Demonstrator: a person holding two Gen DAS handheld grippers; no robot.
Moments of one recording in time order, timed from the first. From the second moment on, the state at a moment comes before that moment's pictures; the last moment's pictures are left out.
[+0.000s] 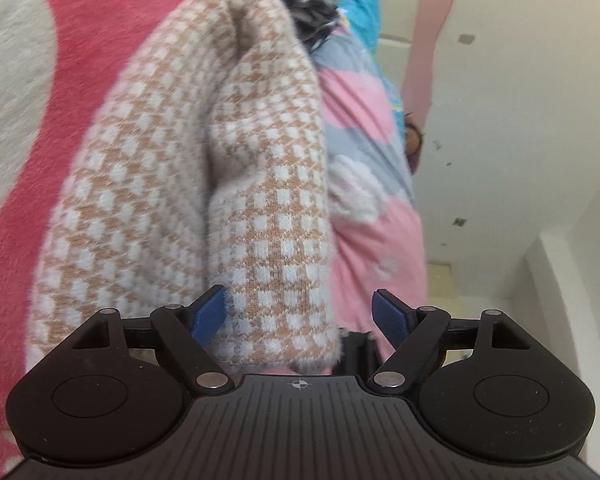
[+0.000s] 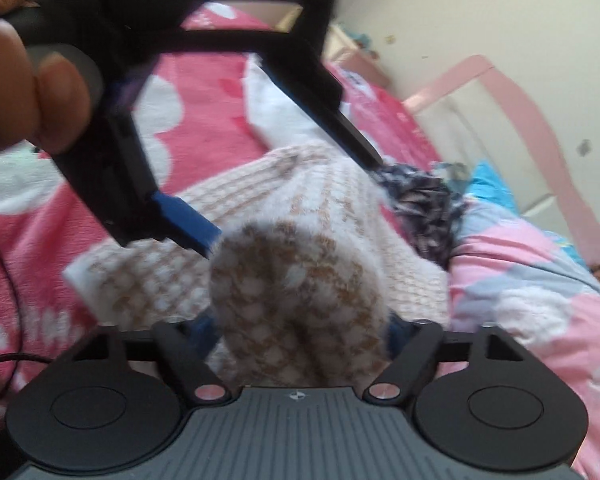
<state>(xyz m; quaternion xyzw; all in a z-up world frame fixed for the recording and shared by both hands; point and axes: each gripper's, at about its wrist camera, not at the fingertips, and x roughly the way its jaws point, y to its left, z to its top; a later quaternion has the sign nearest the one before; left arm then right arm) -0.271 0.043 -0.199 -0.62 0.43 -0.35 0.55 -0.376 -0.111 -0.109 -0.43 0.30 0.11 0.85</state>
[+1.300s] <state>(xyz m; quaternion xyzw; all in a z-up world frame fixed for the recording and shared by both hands) -0.169 0.066 -0.164 -0.53 0.47 -0.21 0.68 -0.216 -0.188 0.091 -0.17 0.44 0.22 0.85</state>
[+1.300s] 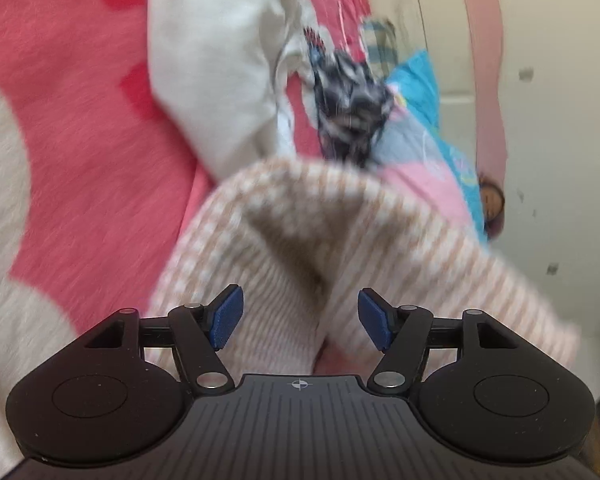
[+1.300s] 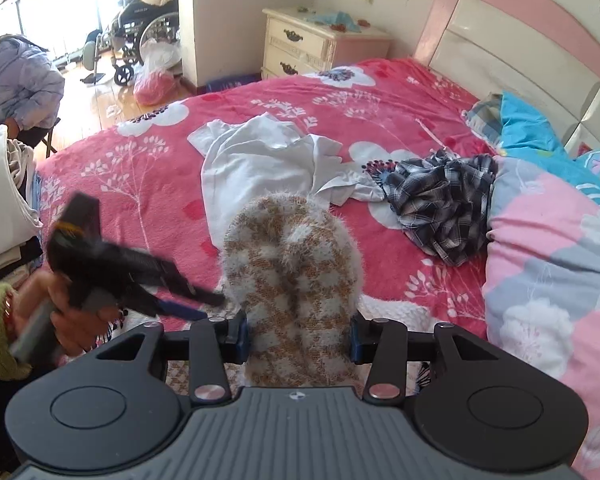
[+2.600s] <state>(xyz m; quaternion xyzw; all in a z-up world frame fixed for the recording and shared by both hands) -0.275 0.109 -0.140 -0.48 0.46 -0.13 0.73 -0.398 -0.062 -0.103 -0.48 0.32 0.23 0.79</state>
